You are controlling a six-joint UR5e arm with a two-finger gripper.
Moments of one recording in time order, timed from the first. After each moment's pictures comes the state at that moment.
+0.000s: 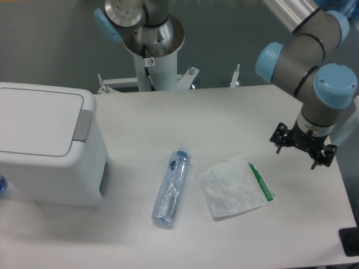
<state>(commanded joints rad) 2.78 -2.08 -1.36 -1.18 1.56 1.32</state>
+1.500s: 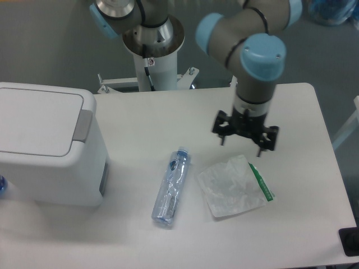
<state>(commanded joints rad) 2.53 -1.82 -1.50 -1.35 1.44 0.83</state>
